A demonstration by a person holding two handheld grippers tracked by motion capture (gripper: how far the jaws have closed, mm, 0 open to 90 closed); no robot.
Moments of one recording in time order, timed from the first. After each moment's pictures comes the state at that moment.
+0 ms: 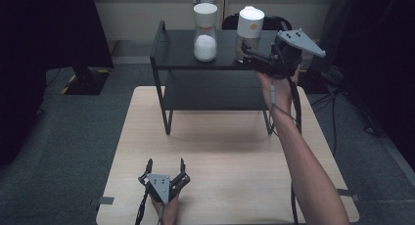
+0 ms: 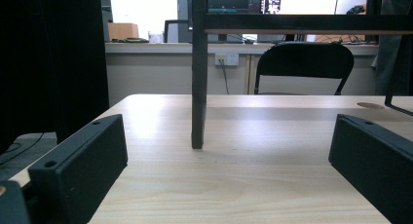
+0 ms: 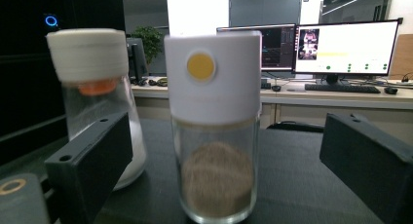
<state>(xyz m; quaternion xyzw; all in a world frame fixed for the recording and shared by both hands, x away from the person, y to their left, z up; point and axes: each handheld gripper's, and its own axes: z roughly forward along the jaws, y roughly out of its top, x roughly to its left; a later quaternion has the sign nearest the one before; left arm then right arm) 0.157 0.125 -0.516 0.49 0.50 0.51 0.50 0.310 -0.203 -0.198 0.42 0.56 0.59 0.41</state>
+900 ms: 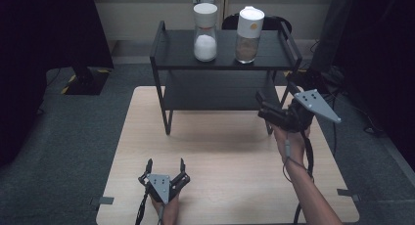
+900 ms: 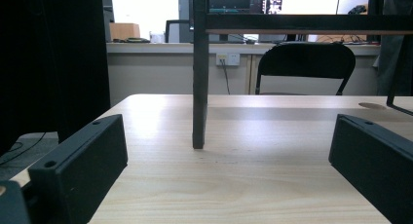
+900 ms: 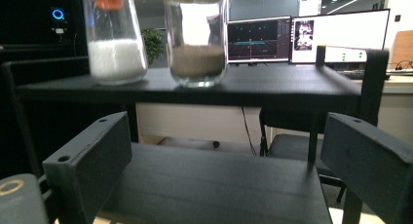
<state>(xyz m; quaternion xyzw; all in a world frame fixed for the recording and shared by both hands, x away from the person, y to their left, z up) 0.157 0.124 -0.516 0.49 0.50 0.51 0.50 0.237 -0.243 -0.291 0.42 0.55 0.60 0.41</state>
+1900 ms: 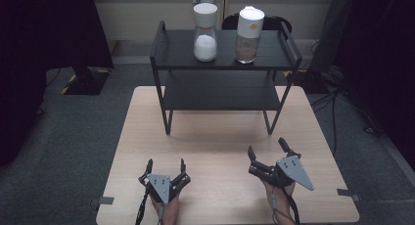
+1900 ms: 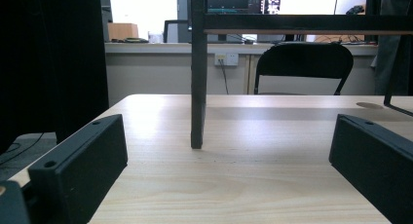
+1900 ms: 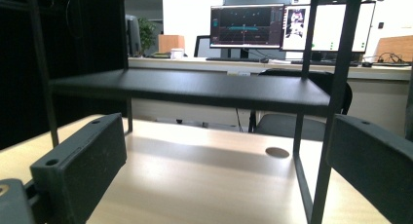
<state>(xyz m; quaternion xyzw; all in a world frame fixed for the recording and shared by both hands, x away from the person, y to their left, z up) 0.156 0.125 -0.517 0.49 0.50 0.51 0.50 0.174 -0.233 -0.444 0.40 0.56 0.57 0.44</state>
